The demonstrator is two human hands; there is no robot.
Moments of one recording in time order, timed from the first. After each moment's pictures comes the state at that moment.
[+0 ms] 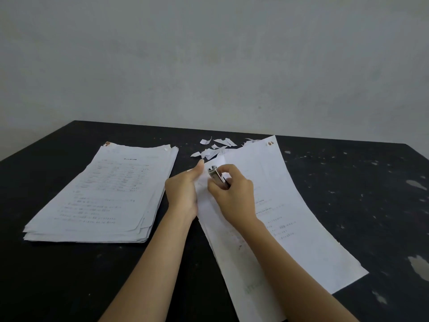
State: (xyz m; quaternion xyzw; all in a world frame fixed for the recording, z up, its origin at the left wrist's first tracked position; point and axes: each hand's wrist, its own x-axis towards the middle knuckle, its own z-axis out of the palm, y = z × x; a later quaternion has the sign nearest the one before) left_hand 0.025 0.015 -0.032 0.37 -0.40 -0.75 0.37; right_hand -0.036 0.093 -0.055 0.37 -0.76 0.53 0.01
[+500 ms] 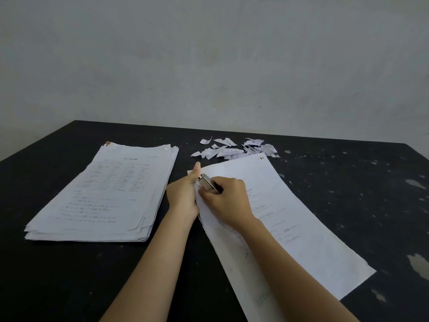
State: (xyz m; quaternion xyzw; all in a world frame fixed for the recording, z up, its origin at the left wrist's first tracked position) left_hand 0.024 0.012 -0.037 0.43 -0.35 -0.76 0.35; right_hand -0.035 0.090 -0.056 0.44 -0.76 0.48 -0.04
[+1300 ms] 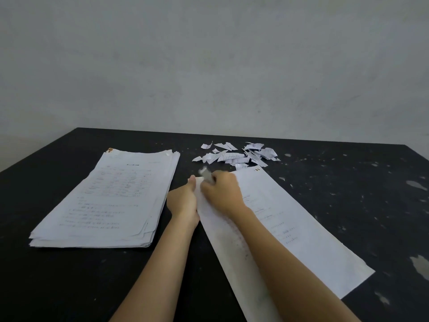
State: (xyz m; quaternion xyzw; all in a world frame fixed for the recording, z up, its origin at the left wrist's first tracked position) left_hand 0.022 0.008 -0.049 0.49 -0.39 -0.70 0.35; right_hand -0.049 0.057 -0.052 0.38 -0.82 0.42 -0.06
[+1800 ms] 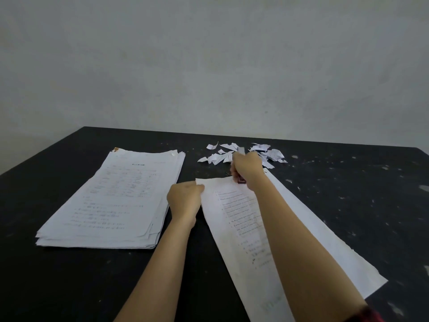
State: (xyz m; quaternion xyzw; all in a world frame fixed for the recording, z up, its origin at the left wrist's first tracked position) left_hand 0.030 -0.003 -0.049 0.47 -0.59 -0.57 0.32; right_hand -0.110 0.043 -0.022 0.15 -0.76 0.58 -0.24
